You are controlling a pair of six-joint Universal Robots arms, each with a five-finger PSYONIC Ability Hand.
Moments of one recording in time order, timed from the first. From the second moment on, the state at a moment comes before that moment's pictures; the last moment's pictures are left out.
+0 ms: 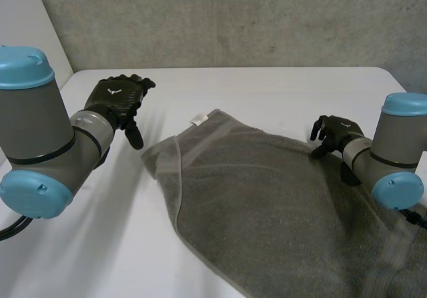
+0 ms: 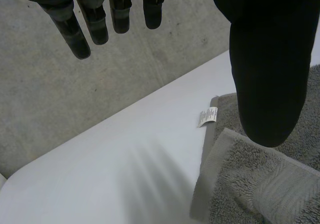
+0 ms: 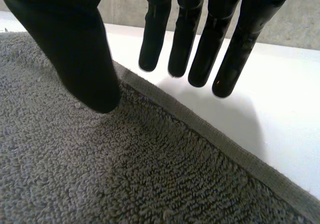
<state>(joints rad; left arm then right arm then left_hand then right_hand) 4.30 -1.96 -1.35 3.12 -1.59 3.33 1.78 -0.76 1.19 -0.07 1.46 3.22 0.16 0.16 0.17 0.17 0.03 0.68 0.79 0.79 0.79 0.59</state>
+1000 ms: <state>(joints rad) 4.26 -2.16 -1.15 3.31 -1.35 3.32 1.86 -1.17 1.56 -0.05 1.22 2.98 0.17 0.17 0.17 0.17 0.03 0.96 1.16 1.18 1.19 0.98</state>
